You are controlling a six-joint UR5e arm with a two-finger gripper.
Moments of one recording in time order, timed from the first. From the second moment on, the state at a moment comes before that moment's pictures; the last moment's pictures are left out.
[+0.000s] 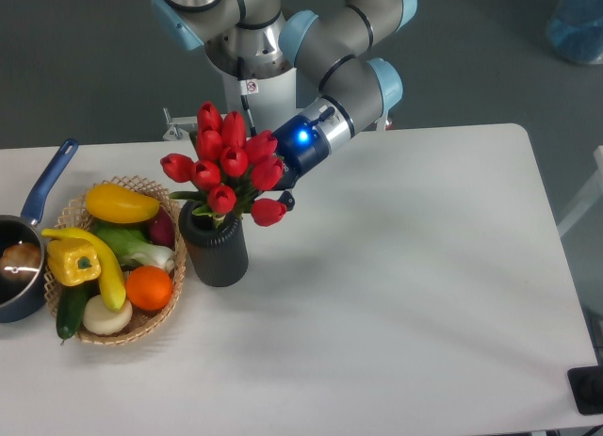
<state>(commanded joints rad) 2.71 -1.70 -2.19 -0.98 0.09 1.50</state>
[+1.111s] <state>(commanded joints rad) 2.71 -1.65 -2.22 -0.98 0.10 1.50</state>
